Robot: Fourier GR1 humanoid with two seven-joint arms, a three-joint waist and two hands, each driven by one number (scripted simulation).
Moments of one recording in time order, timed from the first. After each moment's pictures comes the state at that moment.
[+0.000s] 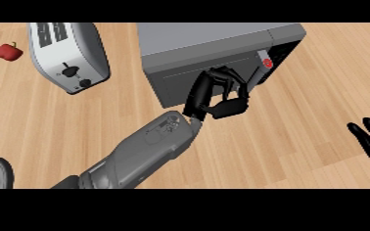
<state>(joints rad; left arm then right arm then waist) -0.88 0.00 -0.82 -0.88 0.74 0.58 -0.36 0.30 -0.49 -0.10 -2.09 -0.73 0.46 -0.14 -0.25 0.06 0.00</state>
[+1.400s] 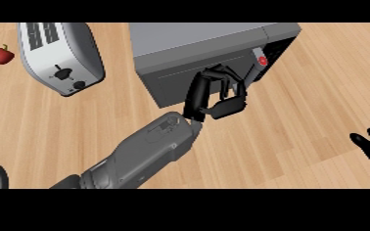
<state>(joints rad) -0.89 0.00 -0.86 -0.85 0.88 0.66 -0.57 0.28 -0.57 -0.10 -2.17 -0.85 0.53 -0.09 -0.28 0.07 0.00</state>
